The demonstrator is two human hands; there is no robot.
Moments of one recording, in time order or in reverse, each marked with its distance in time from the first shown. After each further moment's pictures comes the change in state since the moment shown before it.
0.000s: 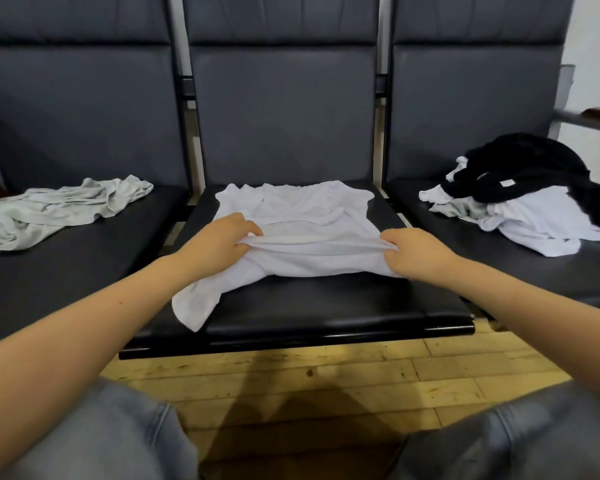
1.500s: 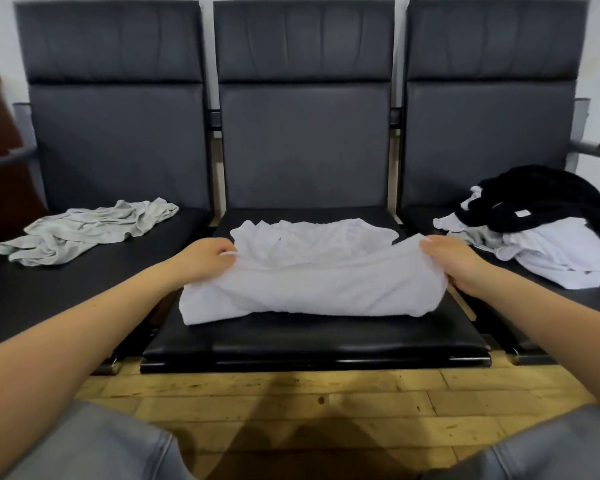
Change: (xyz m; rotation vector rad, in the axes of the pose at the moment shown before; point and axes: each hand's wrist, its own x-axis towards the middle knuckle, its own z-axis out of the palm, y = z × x) left_hand -0.016 -0.023 -0.031 -0.283 -0.065 -0.413; right_hand 0.024 0.037 -0.014 0.897 0.122 0.336
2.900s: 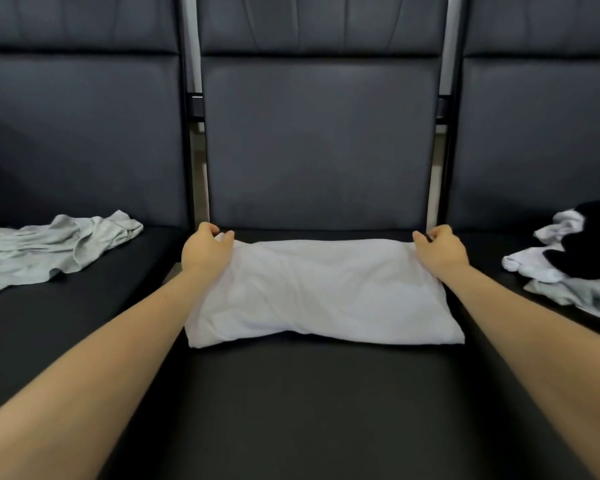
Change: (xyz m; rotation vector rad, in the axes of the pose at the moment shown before) left_hand 0.230 -0.064 0.051 -0.173 0.483 -0.327; right_hand 0.242 0.006 0.081 -0.400 0.313 -0.050
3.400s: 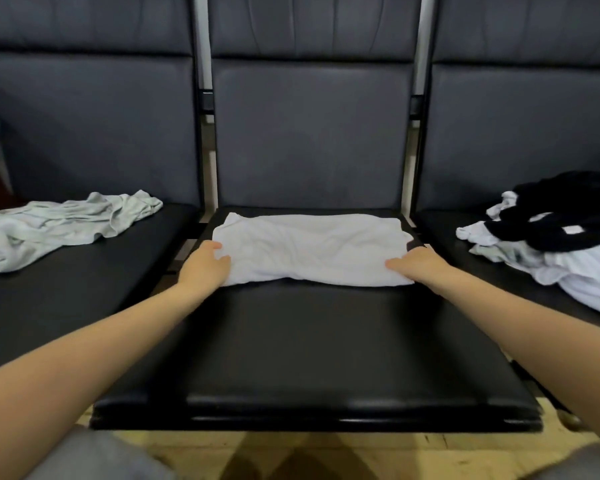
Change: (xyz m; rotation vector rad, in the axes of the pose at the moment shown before) left_hand -0.130 -0.019 -0.058 0.016 -0.176 -0.013; right_hand -0.123 0.011 -0.054 -0.190 -0.332 0.051
